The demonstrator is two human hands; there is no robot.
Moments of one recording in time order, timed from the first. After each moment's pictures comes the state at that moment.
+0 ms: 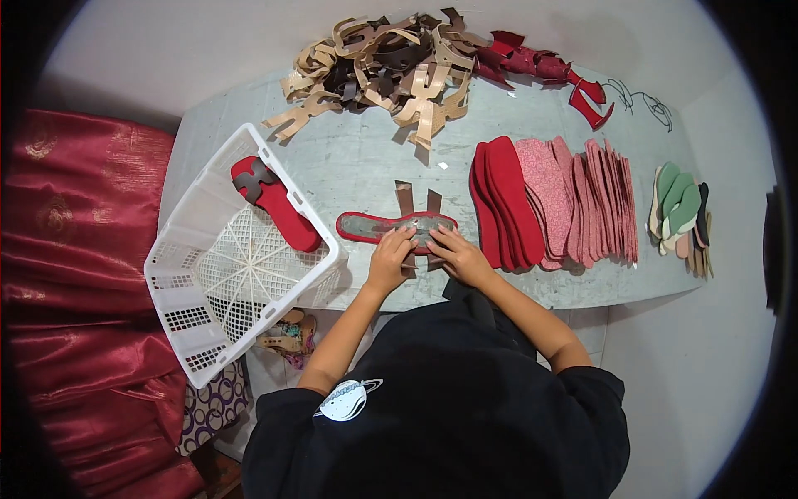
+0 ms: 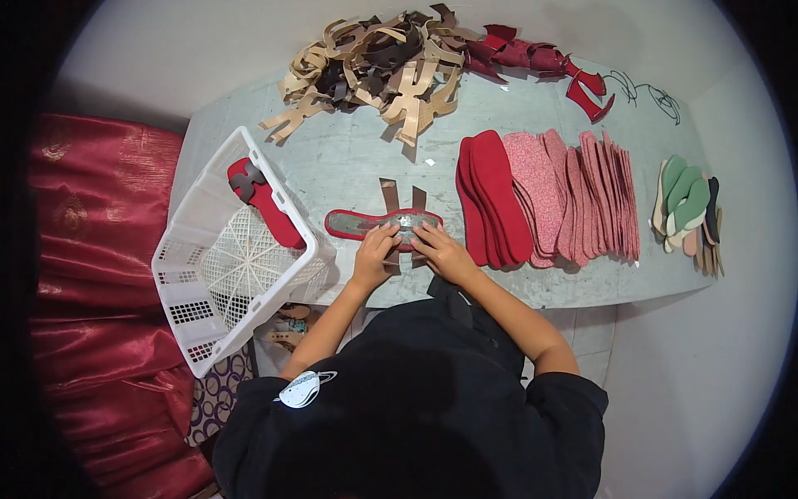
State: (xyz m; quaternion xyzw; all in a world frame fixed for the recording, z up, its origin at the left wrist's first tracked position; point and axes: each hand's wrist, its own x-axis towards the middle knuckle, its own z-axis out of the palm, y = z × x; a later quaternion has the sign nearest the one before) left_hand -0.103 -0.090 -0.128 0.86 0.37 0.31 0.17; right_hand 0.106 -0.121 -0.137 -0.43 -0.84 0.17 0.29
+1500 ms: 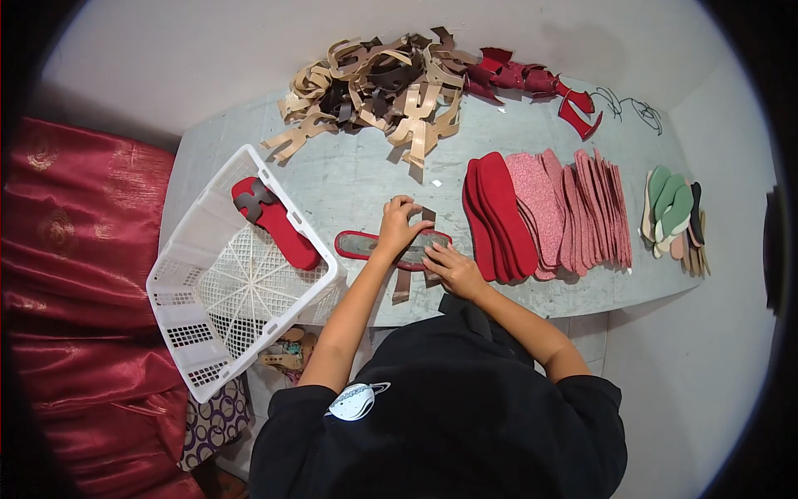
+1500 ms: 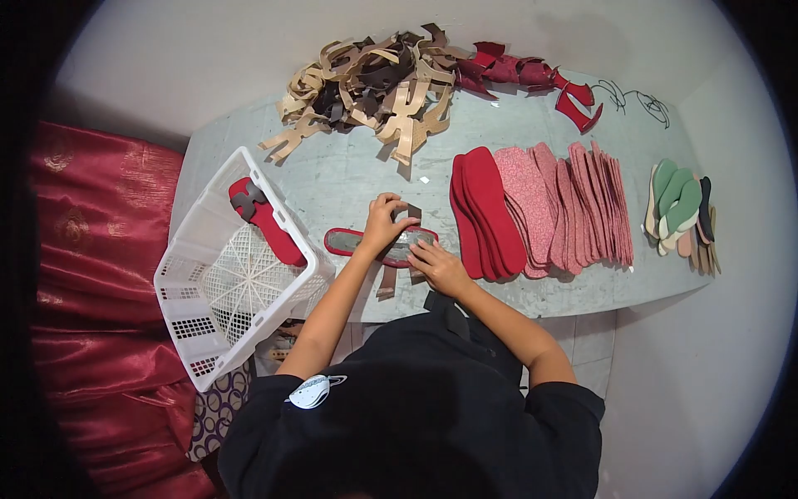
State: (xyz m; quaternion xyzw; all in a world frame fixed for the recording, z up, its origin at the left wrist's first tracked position) left_hand -0.054 0.000 -0.132 0.78 0.47 0.32 0.26; right_hand 0.104 -0.122 -0.141 -0.44 -0.85 0.08 0.29
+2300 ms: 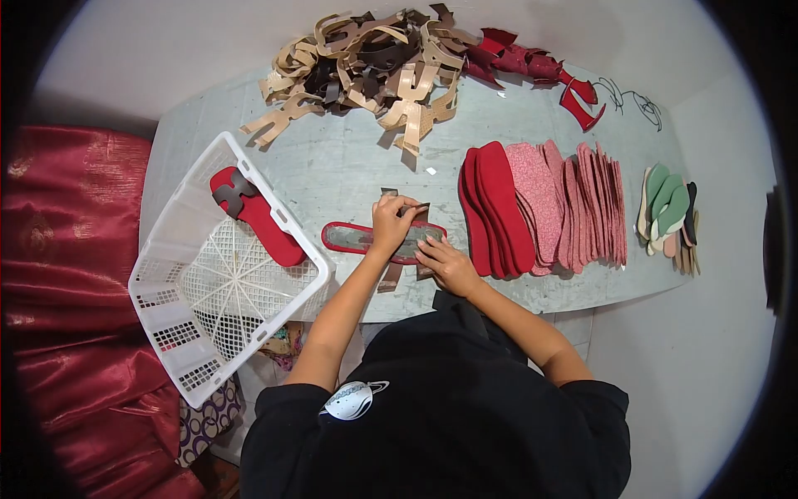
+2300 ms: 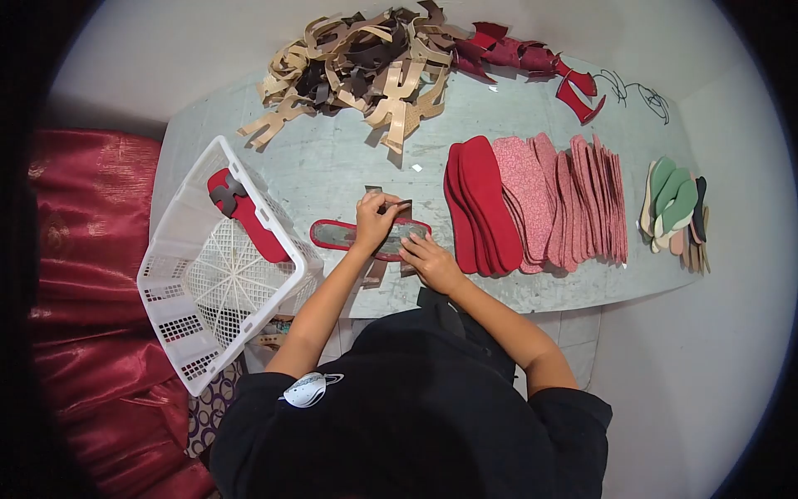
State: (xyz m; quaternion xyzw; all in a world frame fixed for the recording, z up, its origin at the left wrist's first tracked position) left_hand -0.047 -0.008 -0.131 0.72 0.47 0.41 0.28; right_hand 0.100 -0.121 -0.135 -0.46 -0.84 0.13 0.26
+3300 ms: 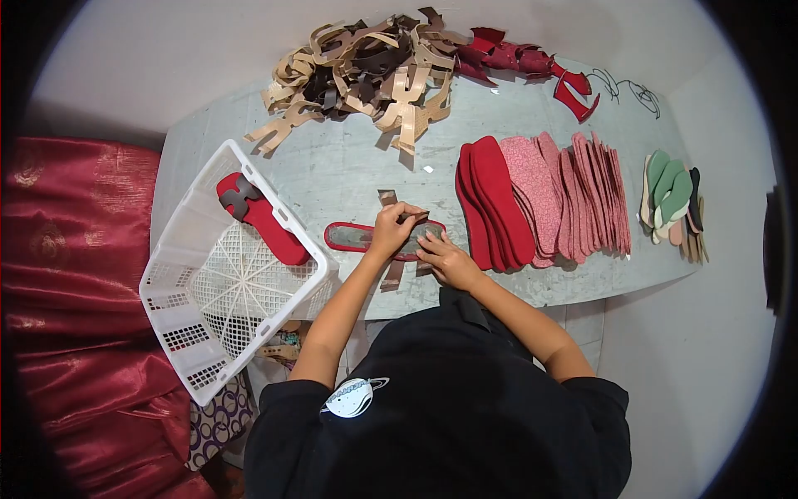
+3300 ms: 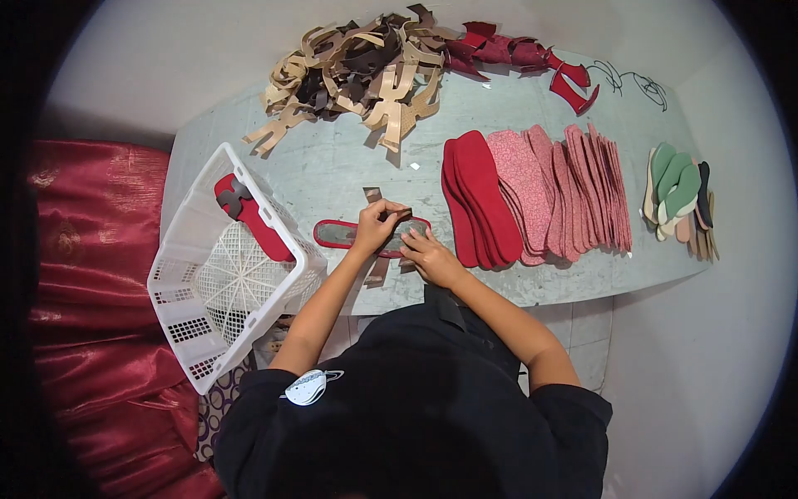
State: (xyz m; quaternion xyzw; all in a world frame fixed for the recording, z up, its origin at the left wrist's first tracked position) left_hand -0.055 -0.018 -0.133 0.74 0.40 0.36 0.41; right_hand 0.102 -0.121 -0.139 -0.45 -0.83 0.20 0.26
